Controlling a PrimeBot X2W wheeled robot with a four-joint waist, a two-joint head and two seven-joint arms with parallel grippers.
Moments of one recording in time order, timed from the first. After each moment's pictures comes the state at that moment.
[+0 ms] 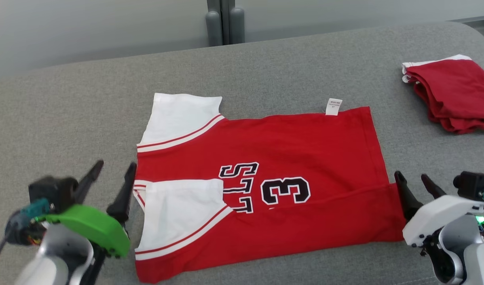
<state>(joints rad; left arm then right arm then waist) -0.07 0.41 -0.26 -0.14 -0.57 0.02 0.19 -0.08 -0.05 -0.17 0.06 0.34 0.13 0.26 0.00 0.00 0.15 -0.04</state>
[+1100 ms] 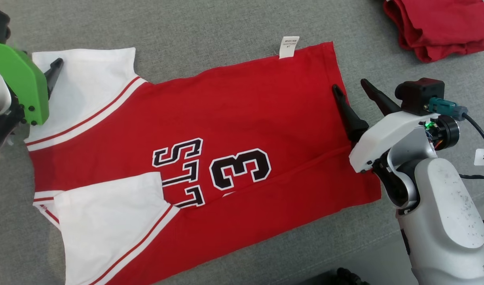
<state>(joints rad) -0.95 0.64 -0.60 0.51 -0.74 -0.13 0.52 -0.47 -0.05 0.08 0.11 0.30 0.13 0.26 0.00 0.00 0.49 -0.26</state>
